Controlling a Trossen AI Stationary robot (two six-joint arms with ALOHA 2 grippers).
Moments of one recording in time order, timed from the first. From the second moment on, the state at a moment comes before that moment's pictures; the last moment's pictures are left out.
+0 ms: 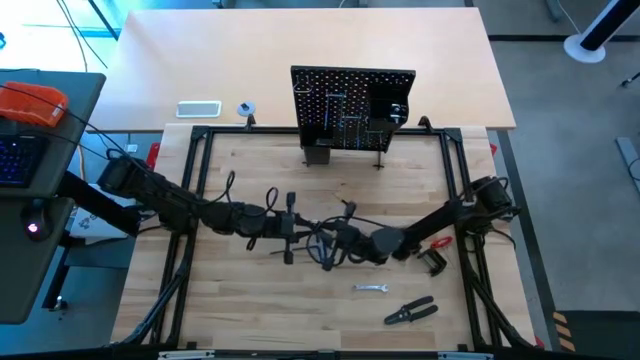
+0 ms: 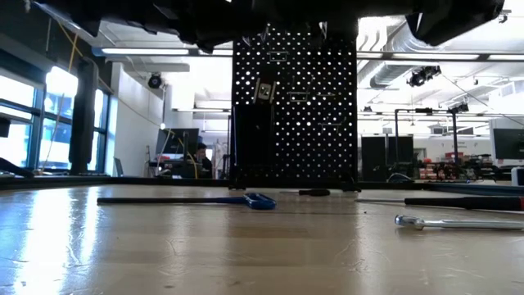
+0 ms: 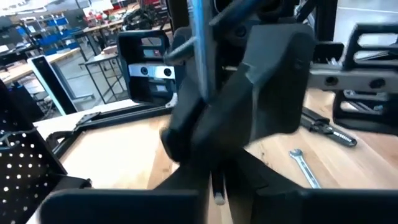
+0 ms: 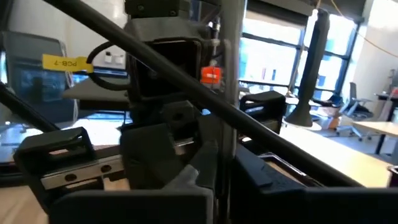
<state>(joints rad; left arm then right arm) -0.27 1.46 0.67 0.64 -0.28 0.19 0.34 1.87 0.94 1.14 0.72 -0.24</state>
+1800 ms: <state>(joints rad) -0.34 1.44 0.67 0.38 -0.29 0.04 -0.36 1.17 0.93 -0.36 -0.12 -0.15</state>
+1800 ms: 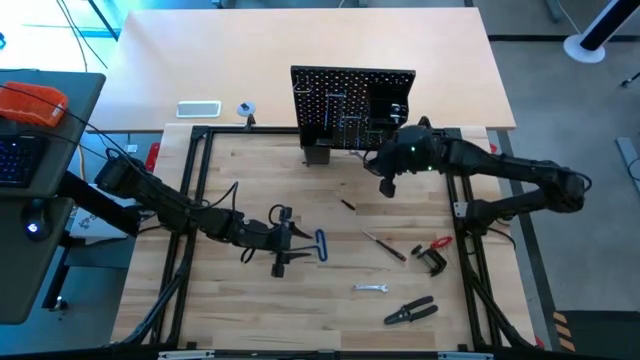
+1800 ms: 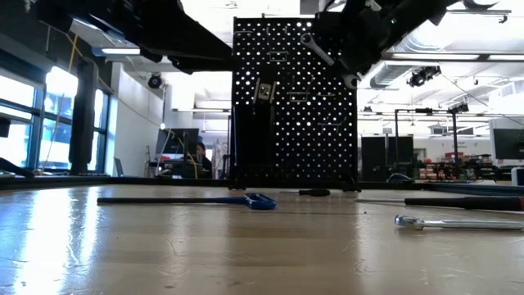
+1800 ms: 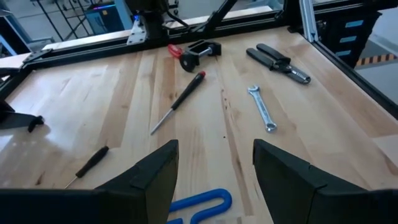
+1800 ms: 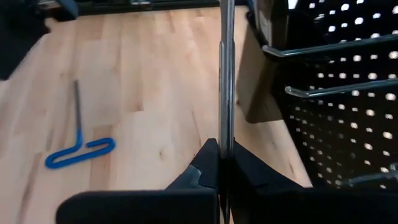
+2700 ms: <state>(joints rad) -0.34 1.44 0.67 0.39 -0.30 0.00 -0.32 0.85 0.77 -0.39 -0.13 -0.13</state>
